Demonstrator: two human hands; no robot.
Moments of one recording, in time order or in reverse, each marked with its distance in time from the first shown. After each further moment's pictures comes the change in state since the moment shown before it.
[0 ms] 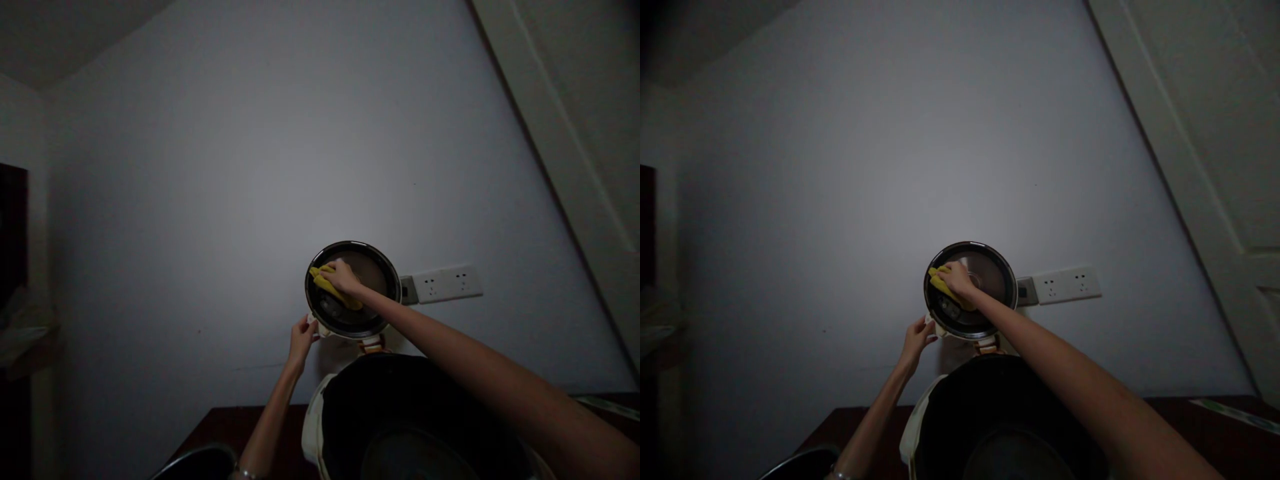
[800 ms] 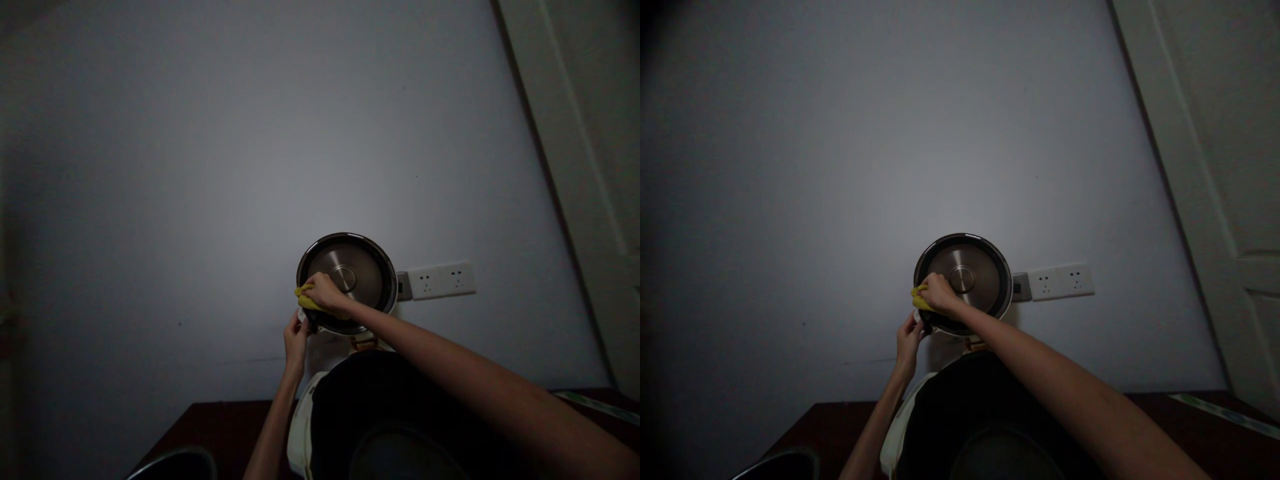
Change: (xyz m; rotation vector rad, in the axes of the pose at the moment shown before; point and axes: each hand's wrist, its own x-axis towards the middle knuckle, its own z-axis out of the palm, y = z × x) left_hand -0.004 -0.025 0.017 -0.134 0.138 0.104; right_hand -0.021 0.004 0.041 -0.324 -0.238 -0.117
